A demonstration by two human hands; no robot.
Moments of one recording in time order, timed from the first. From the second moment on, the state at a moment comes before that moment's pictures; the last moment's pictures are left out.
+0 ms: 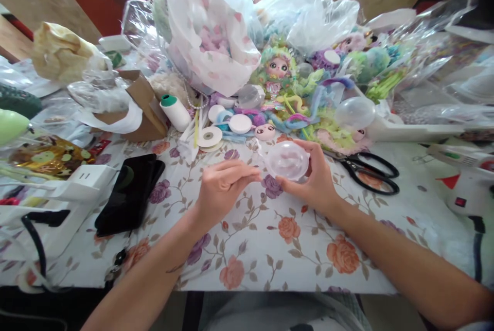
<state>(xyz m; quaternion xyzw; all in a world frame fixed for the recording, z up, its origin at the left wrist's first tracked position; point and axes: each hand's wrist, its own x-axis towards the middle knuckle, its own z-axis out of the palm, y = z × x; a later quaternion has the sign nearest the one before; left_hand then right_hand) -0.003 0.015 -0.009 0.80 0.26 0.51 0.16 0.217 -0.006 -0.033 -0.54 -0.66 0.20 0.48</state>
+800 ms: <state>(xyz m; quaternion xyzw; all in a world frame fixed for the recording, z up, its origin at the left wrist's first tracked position) 0.012 0.010 -0.023 0.84 0.17 0.50 0.10 0.215 -0.008 -0.046 -0.47 -0.74 0.11 0.47</state>
